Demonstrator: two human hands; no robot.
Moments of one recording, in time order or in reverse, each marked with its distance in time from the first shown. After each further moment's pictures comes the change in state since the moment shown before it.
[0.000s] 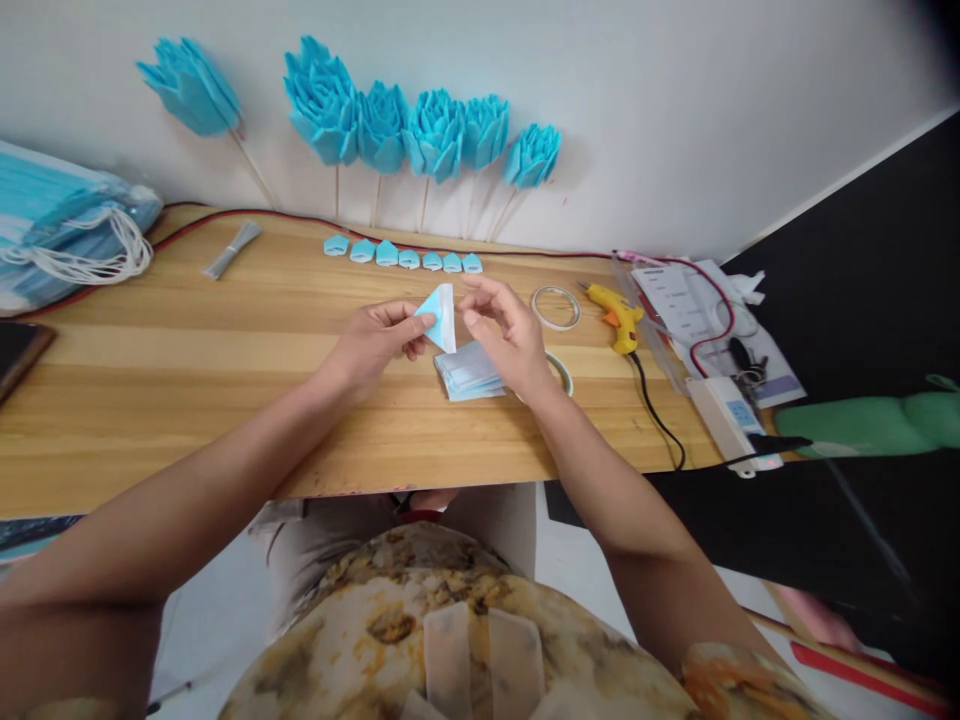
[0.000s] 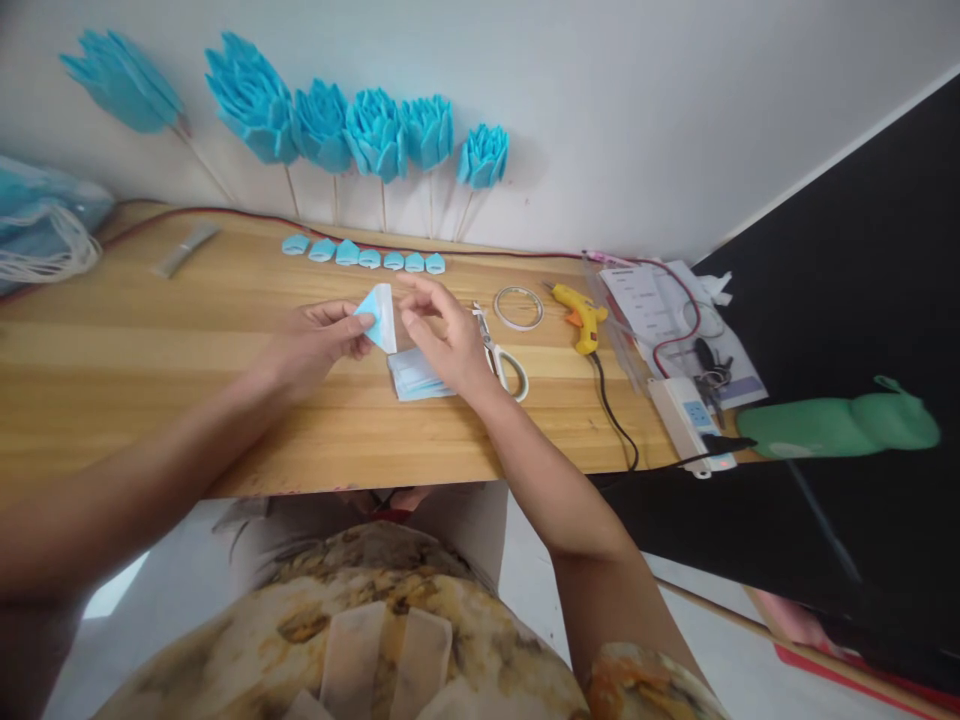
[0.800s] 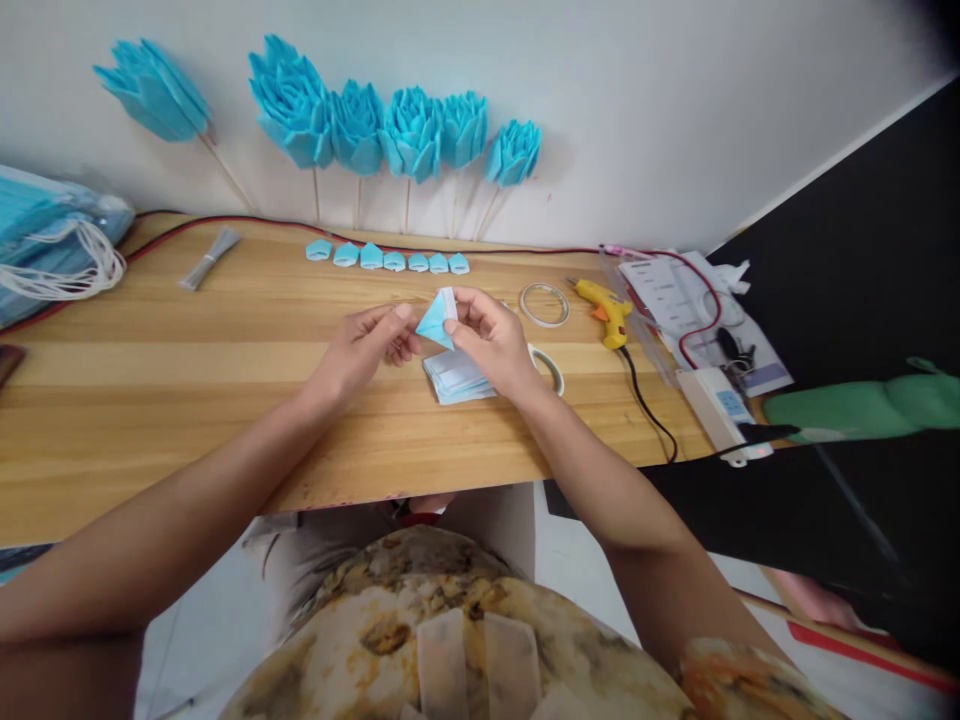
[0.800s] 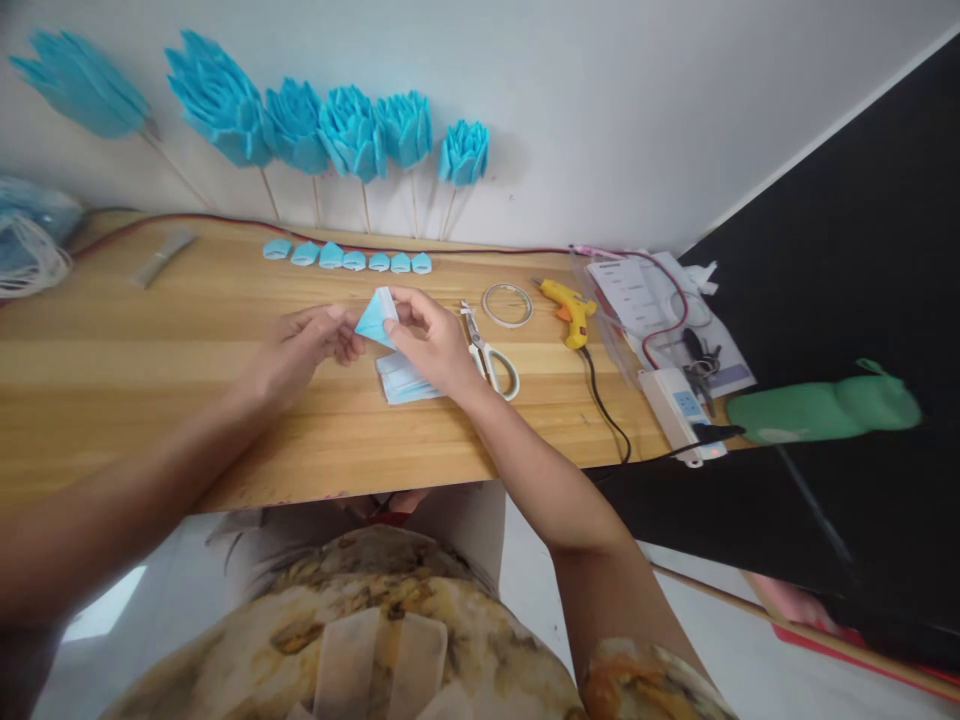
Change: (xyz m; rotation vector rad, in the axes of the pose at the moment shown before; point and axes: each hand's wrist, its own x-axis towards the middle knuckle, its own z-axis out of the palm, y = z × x) left_hand -0.003 -0.002 -0.002 0.117 -0.026 0.092; right_hand 0.001 0.009 0.008 0.221 -0.031 0.186
